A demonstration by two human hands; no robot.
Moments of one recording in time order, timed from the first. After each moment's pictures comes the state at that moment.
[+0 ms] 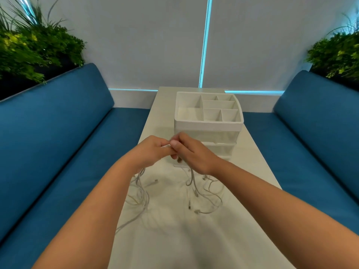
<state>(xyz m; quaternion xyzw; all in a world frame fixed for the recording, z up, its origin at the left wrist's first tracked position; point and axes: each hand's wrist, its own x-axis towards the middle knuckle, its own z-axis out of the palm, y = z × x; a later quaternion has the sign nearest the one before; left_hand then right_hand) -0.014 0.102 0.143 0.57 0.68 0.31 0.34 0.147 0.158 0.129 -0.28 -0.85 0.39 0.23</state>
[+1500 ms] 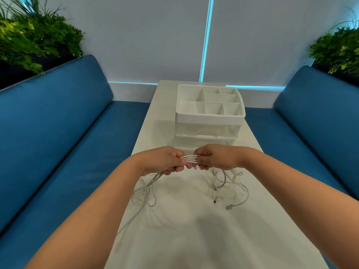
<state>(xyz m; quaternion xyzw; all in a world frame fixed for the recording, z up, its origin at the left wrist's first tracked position) 0.001 0.098 0.118 0.62 0.56 0.20 0.51 0.193 0.178 0.137 -0.32 -0.88 0.34 -0.07</state>
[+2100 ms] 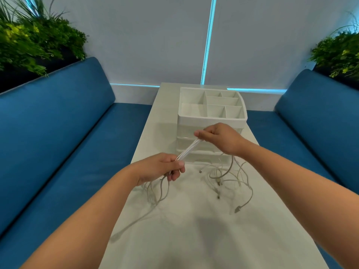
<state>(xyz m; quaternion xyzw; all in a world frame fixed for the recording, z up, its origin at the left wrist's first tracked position) -0.013 0.090 0.099 0.61 0.55 0.26 0.51 0.184 0.206 0.142 -0.38 -0.87 0.25 0.19</state>
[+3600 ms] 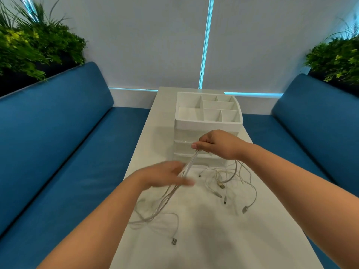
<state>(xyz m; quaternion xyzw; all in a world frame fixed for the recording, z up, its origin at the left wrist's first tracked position) 0.007 0.097 0.095 0.63 0.59 0.17 0.47 0.193 0.204 0.151 -0.35 -0.91 0.22 0.07</state>
